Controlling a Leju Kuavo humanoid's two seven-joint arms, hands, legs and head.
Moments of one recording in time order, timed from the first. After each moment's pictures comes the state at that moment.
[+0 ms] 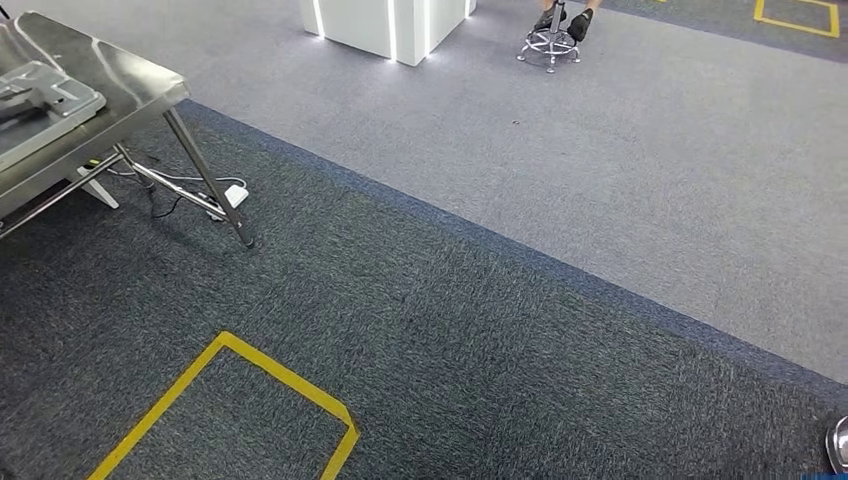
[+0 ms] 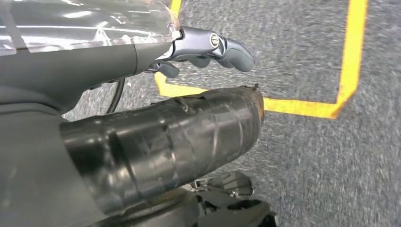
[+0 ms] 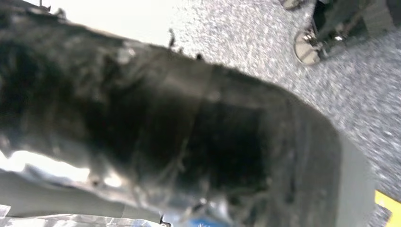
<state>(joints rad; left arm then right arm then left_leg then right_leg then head) -0.07 -0.22 1.10 -0.21 -1.26 0.38 -0.41 -0.04 0.24 -1.07 -0.25 0.77 -0.42 -0.03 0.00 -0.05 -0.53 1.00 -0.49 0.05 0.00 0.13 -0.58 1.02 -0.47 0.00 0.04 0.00</state>
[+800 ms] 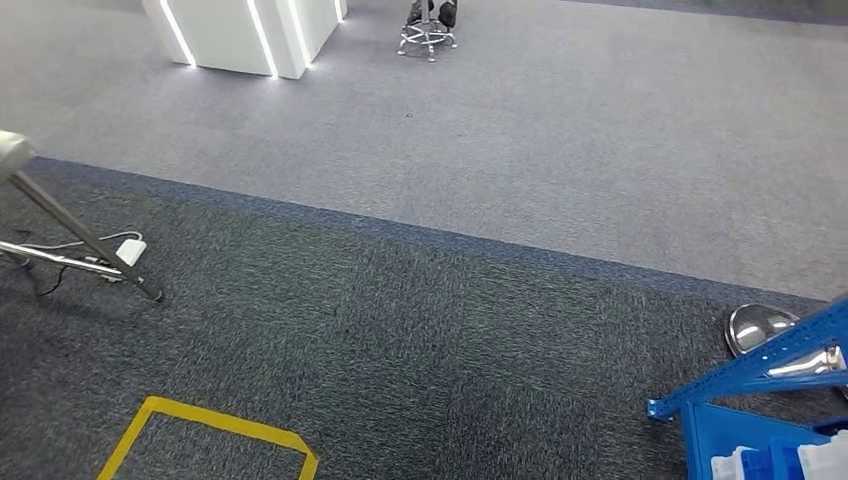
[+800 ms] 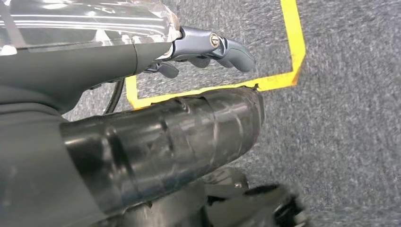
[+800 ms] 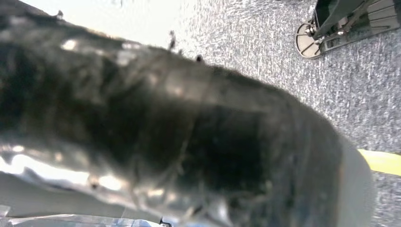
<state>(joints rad) -0.06 -0.22 1.10 -0.21 -1.27 0.37 -0.41 -0.05 0.24 -1.07 -0.25 0.79 -0.42 -0.01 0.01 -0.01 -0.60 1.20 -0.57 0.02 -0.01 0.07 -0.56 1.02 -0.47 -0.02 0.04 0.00</state>
